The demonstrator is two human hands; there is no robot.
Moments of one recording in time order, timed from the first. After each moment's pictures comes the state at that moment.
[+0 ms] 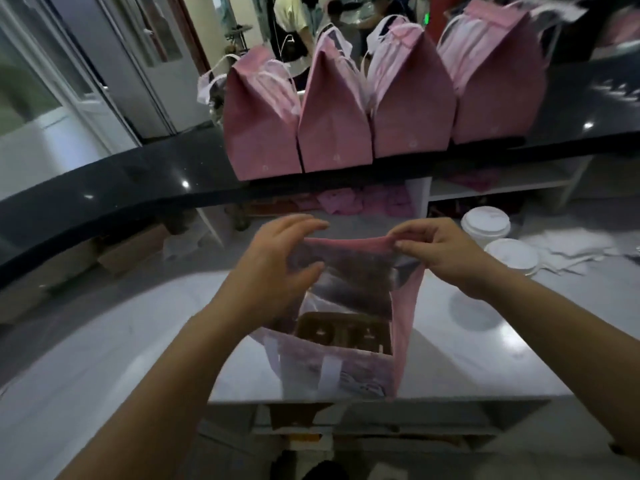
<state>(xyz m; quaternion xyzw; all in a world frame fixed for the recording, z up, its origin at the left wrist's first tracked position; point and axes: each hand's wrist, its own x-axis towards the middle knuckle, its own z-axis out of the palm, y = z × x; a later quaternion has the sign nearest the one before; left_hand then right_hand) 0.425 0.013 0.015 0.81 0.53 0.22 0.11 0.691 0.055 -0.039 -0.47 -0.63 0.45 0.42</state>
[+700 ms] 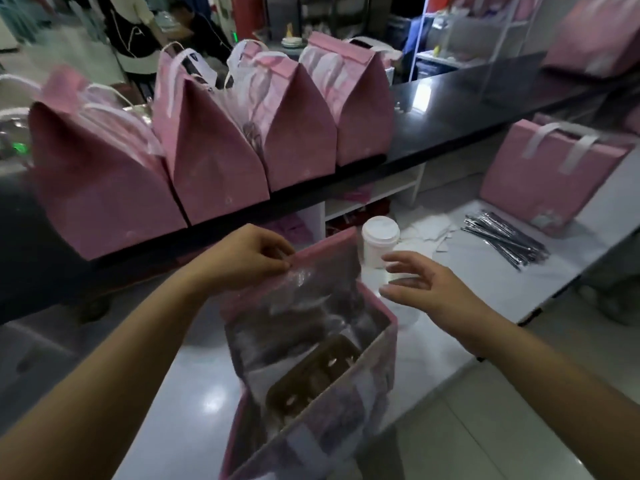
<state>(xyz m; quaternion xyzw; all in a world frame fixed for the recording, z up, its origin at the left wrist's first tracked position) 0.467 0.216 0.008 0.87 0.33 0.07 0.35 0.695 0.009 -0.040 -0.67 -0.42 0.39 0.47</state>
